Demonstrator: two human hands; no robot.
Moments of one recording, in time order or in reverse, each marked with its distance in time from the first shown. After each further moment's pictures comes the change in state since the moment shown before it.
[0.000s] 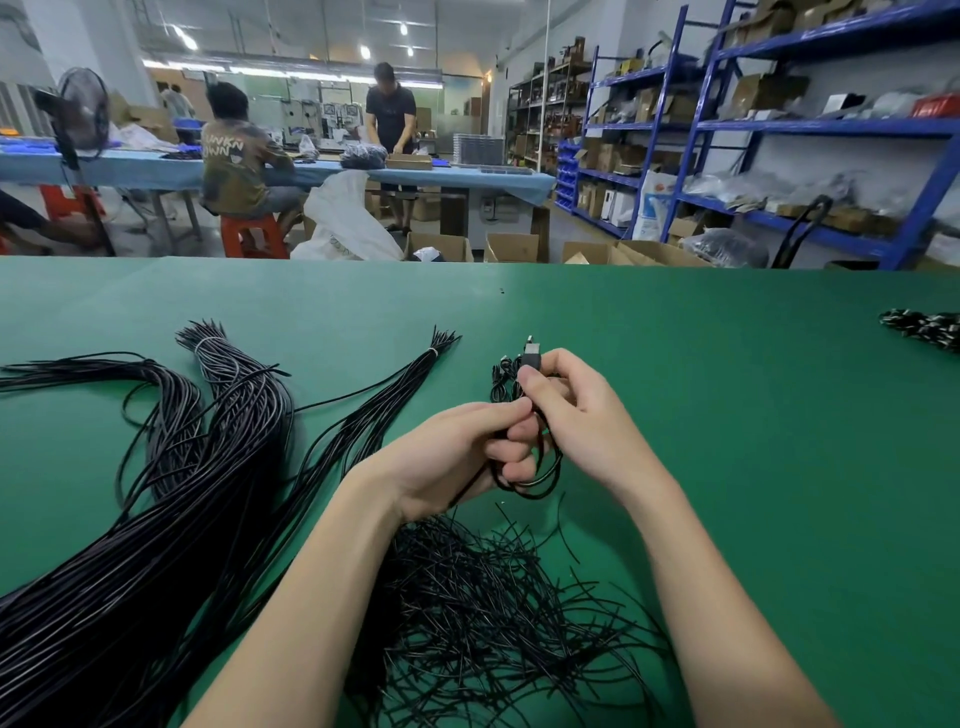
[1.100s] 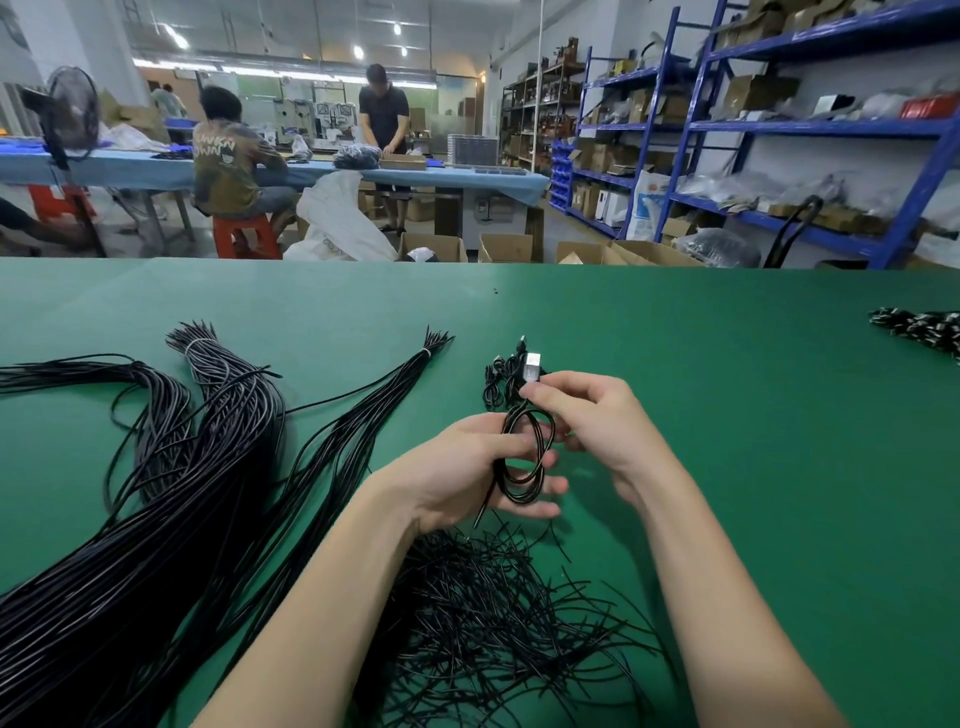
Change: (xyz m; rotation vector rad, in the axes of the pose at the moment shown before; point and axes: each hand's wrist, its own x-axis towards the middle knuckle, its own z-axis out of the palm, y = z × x) left_hand 0.005 -0.009 0.013 -0.052 0.091 -0.113; right_hand 0.005 0.012 -0.016 0.169 0.066 0.241
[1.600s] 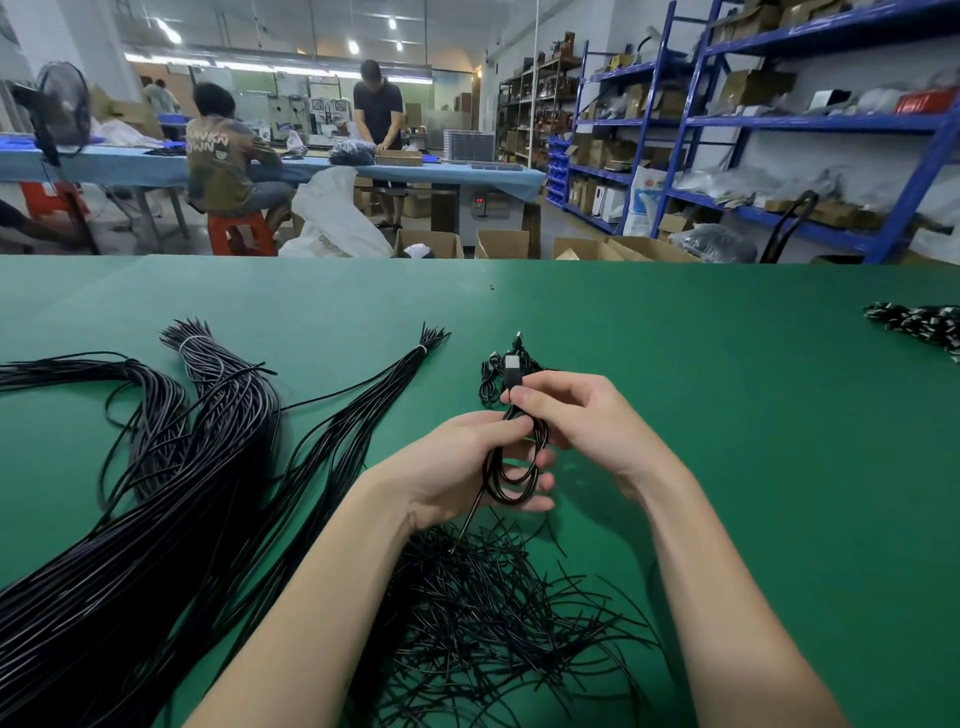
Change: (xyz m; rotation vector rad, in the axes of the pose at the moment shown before) left_hand 0.002 0.000 0.001 -0.061 0.015 -0.014; right_hand -0.006 -0.002 -0.004 -0.053 -0.196 -0.070
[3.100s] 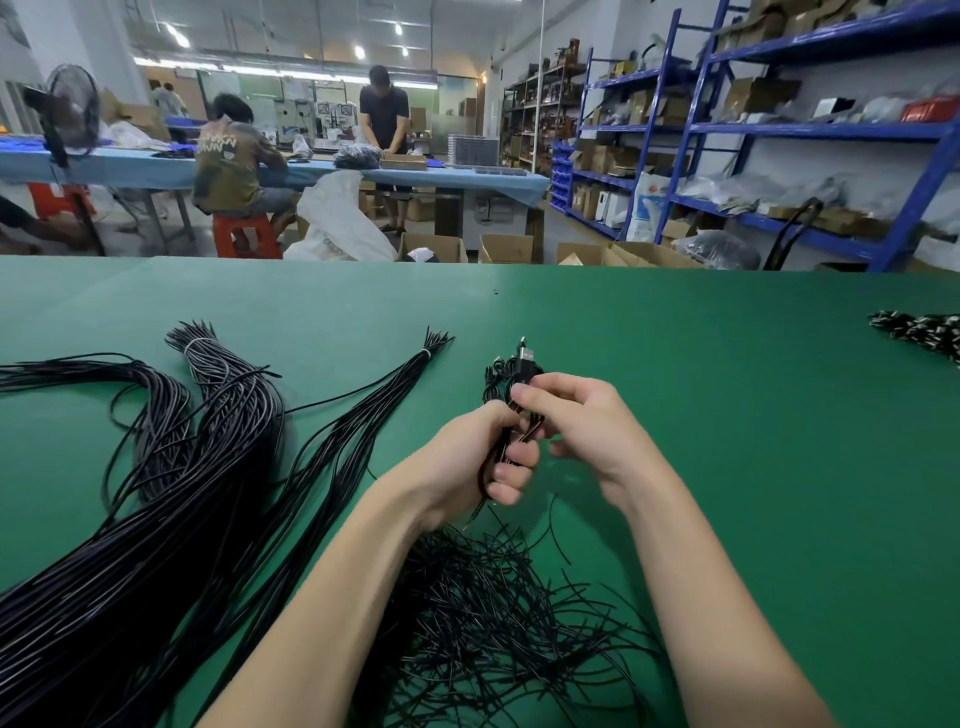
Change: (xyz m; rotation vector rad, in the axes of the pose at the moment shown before) left_hand 0.006 0.001 0.002 0.042 0.058 0.020; right_hand 0.004 -0.004 0.013 0.058 0.175 0.130
